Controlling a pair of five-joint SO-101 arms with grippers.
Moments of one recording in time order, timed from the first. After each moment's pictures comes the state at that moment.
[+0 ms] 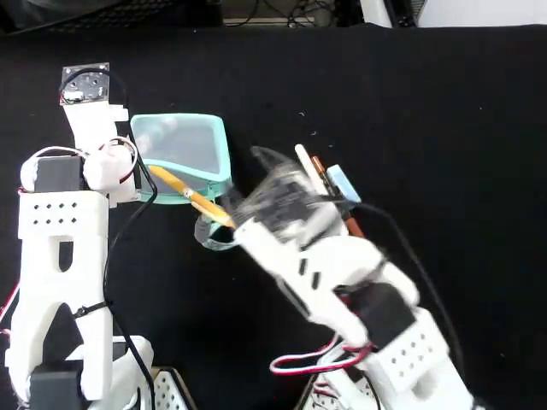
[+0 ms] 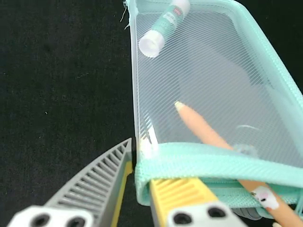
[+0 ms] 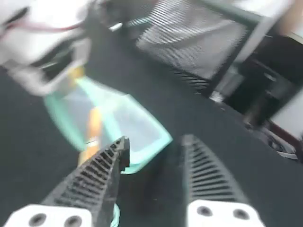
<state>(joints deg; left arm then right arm) -8.3 -26.9 19.3 76.8 2.7 -32.0 -66.5 48.6 45.4 14.9</state>
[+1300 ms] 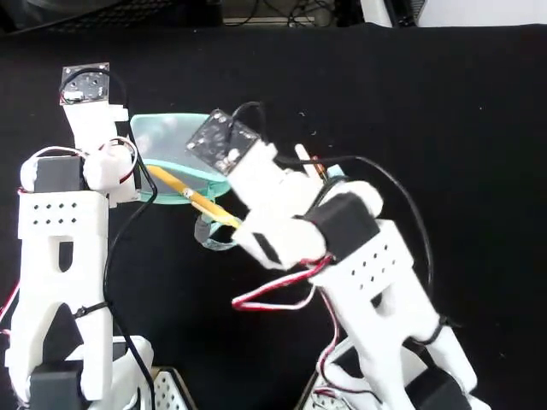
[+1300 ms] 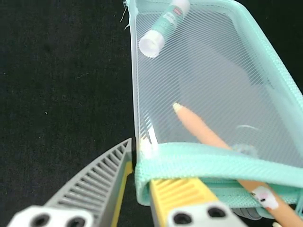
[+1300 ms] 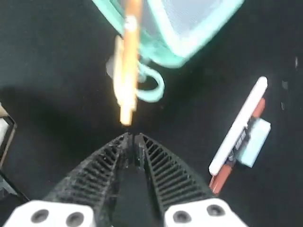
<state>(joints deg) -8.3 -26.9 19.3 76.8 2.7 -34.6 -29.1 8.4 94.4 16.8</state>
